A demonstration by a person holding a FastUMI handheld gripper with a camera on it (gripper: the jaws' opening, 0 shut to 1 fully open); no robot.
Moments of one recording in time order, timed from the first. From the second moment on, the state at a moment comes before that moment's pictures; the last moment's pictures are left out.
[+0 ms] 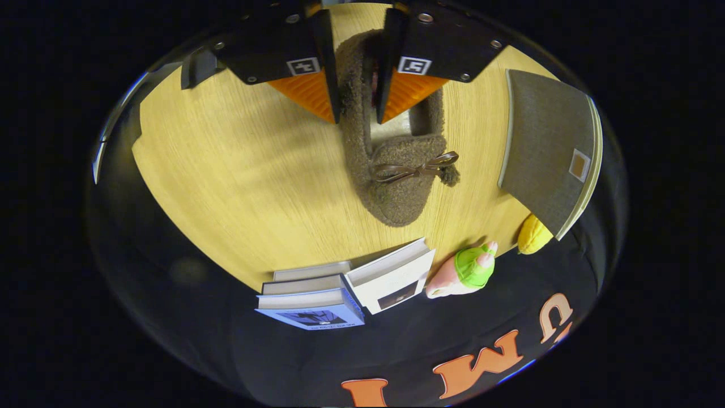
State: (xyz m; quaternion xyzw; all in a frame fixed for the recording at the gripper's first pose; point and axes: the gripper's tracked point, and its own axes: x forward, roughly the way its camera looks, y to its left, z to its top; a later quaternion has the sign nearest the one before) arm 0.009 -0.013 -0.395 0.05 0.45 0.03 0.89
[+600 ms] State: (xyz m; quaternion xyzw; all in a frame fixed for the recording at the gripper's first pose) arm 0.020 0.014 -0.322 0.10 0.41 0.00 0.91
